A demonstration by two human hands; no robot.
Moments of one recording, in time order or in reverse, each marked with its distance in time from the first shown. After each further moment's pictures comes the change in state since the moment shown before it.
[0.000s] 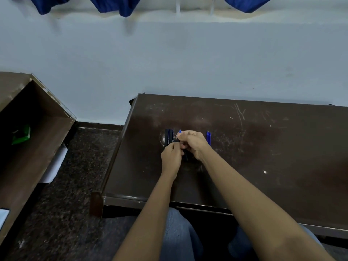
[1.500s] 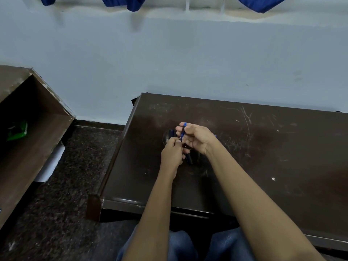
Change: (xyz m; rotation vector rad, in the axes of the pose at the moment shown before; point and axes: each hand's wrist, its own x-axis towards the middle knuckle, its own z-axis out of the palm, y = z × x) left_hand 0.004 0.019 -0.016 -0.015 -0.095 -0.046; right_hand 0.010 -0.023 0.007 0.164 -0.079 0.058
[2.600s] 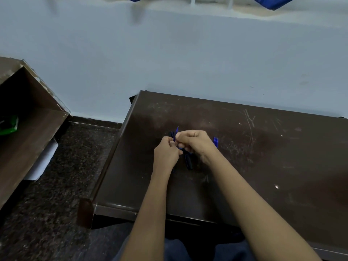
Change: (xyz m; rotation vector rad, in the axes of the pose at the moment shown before) left_hand 0.015 0.007 -0.014 0.196 0.106 -0.015; right_hand 0.004 0.012 -0.004 -0.452 0.022 -0.170
